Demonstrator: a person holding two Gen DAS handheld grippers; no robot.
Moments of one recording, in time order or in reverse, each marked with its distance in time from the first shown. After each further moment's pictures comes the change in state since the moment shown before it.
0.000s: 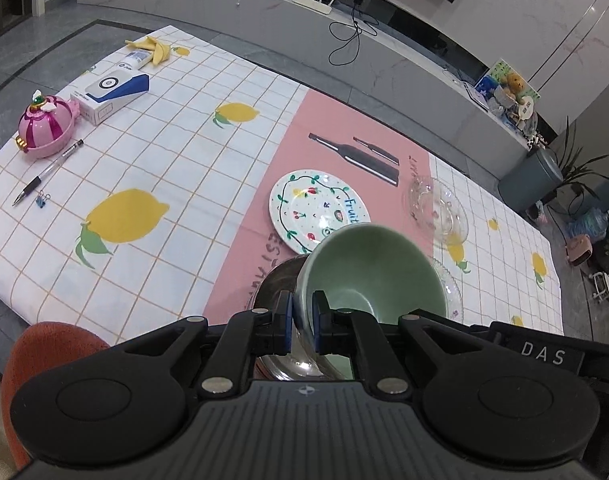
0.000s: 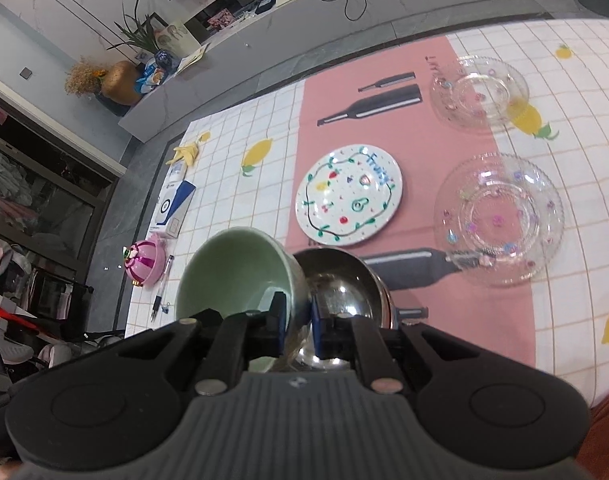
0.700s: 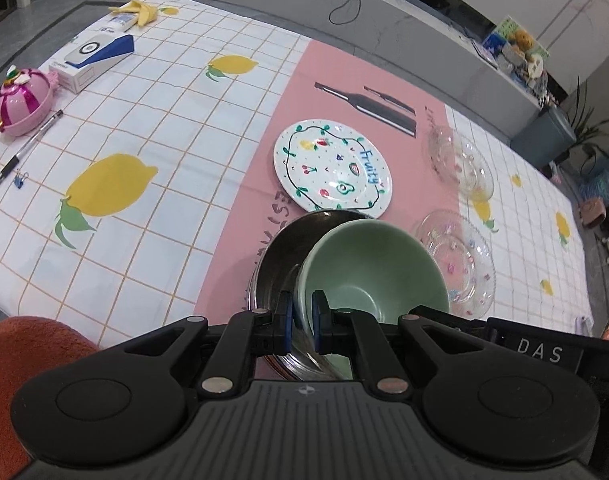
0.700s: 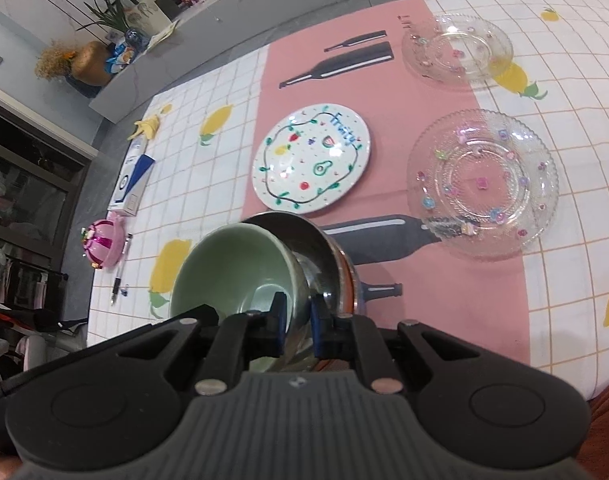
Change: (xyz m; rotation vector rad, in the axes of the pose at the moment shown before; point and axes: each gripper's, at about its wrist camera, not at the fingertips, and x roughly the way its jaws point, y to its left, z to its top) left arm 0.050 0.001 -0.013 0.062 0.110 0.038; right arm 0.041 -0.025 -0.007 0.016 0.071 -0.084
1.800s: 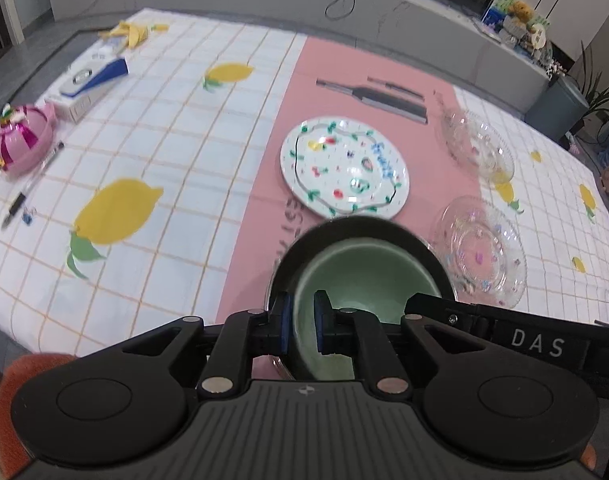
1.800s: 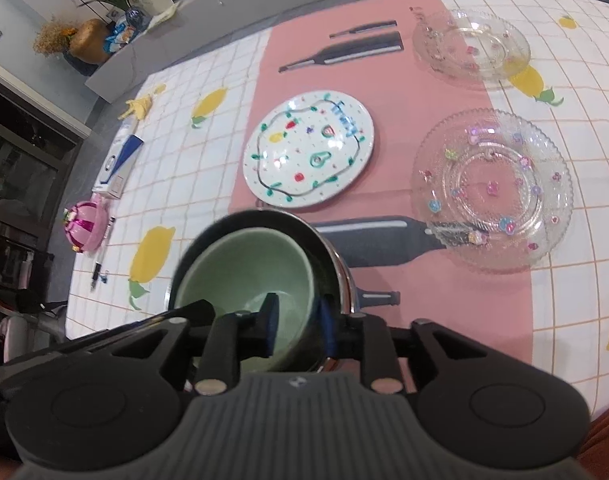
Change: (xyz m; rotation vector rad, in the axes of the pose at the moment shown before) left arm 0.007 -0.010 0.007 0.099 -0.009 0.079; right arm 0.018 0.008 0.007 -0.073 0.005 -0.023
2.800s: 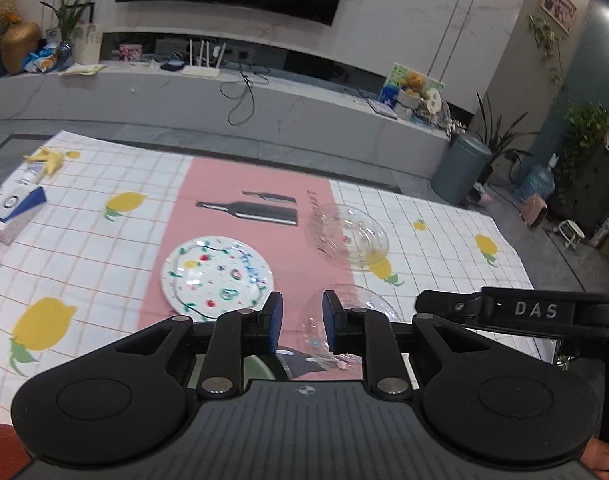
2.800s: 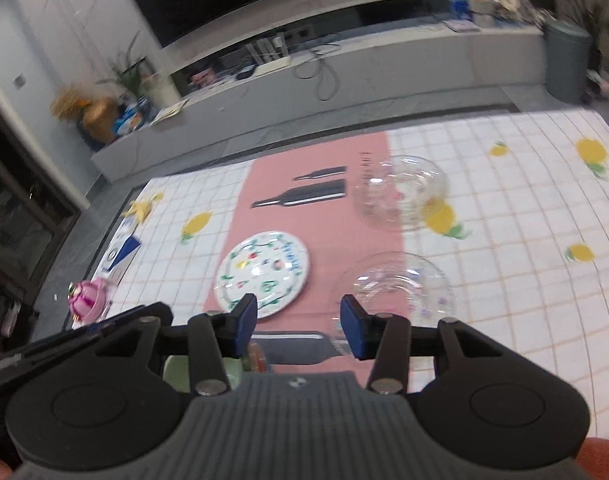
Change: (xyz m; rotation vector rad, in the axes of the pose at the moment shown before) left arm -0.052 -0.081 0.001 0.147 -0.305 -0.215; right arm -0.113 -0.067 0.012 -0.006 -0.315 -0.046
